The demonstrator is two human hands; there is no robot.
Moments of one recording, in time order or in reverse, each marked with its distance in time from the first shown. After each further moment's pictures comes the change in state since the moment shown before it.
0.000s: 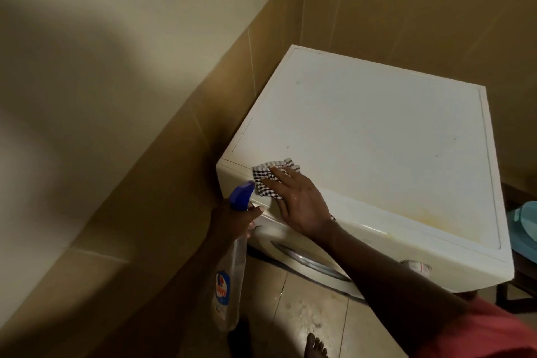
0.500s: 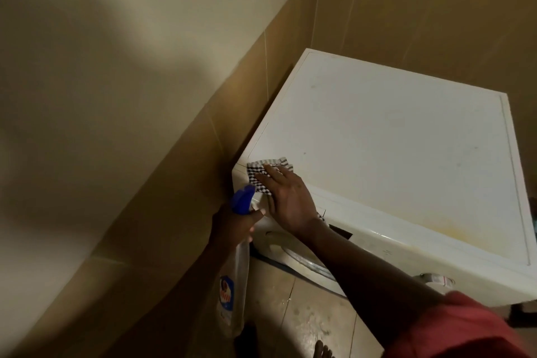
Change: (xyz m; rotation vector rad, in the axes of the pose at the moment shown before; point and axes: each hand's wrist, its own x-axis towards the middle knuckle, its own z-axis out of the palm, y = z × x) left_hand 0.014 -0.006 -0.027 0.026 0.065 -0.002; right_hand 0.046 -0.038 0.023 0.007 0.000 0.056
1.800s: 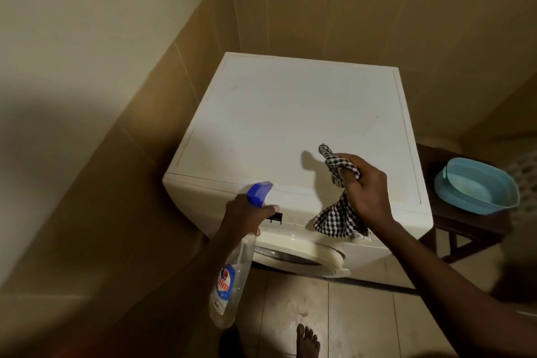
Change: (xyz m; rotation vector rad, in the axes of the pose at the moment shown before) left_hand -0.038 0.052 0.119 0.325 -0.313 0.280; right_hand -0.156 0.116 -0.163 0.545 0.531 0.629
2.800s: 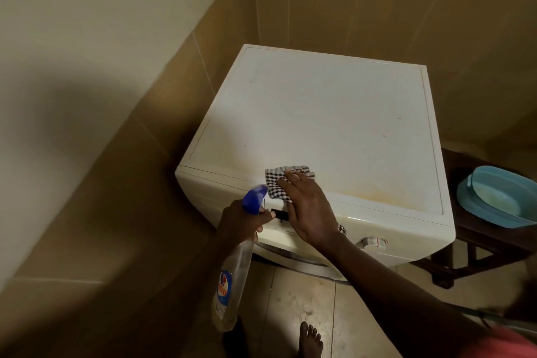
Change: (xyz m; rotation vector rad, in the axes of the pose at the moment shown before) left_hand -0.006 -0.026 -0.009 -0.105 0.041 -0.108; right_hand -0.028 0.022 0.106 -0.488 -0.354 -0.454
